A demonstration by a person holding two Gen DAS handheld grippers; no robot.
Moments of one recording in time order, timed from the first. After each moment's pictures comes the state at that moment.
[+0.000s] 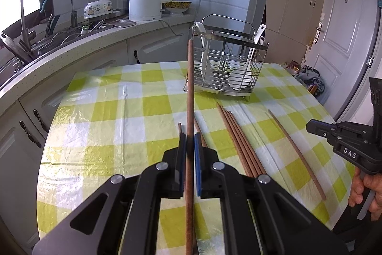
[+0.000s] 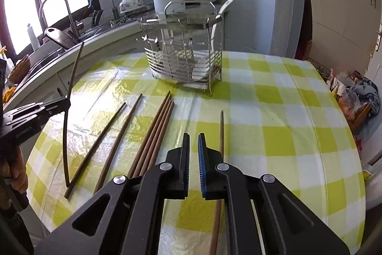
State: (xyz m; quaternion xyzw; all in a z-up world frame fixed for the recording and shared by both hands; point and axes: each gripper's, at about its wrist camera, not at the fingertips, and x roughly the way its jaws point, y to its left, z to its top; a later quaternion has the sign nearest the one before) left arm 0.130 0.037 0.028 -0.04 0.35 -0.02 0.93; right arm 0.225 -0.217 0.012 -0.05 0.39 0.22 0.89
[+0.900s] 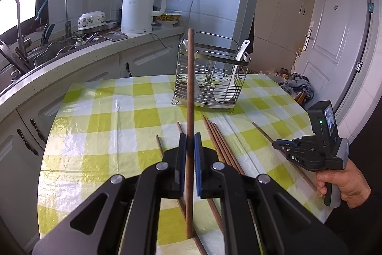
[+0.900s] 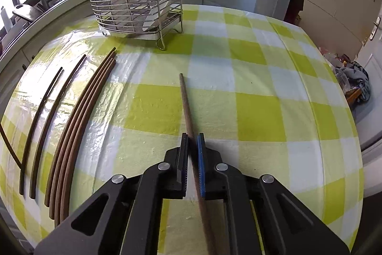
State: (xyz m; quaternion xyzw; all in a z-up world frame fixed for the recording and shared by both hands) left arm 0.117 0.030 0.054 -0.04 0.32 -0.05 0.94; right arm 0.274 -0.238 -0.056 -0.09 0.47 0.17 0.86
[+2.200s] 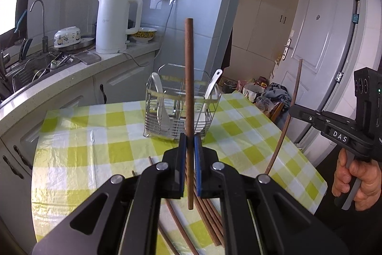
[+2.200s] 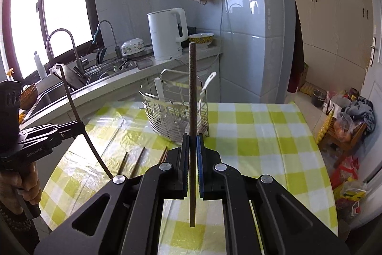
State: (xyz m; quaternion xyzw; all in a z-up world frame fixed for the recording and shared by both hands) left arm 0.158 0.015 0.116 -0.06 0.30 -0.12 0.95; right arm 0.234 -0.246 0.135 -0.02 0.29 0.24 0.93
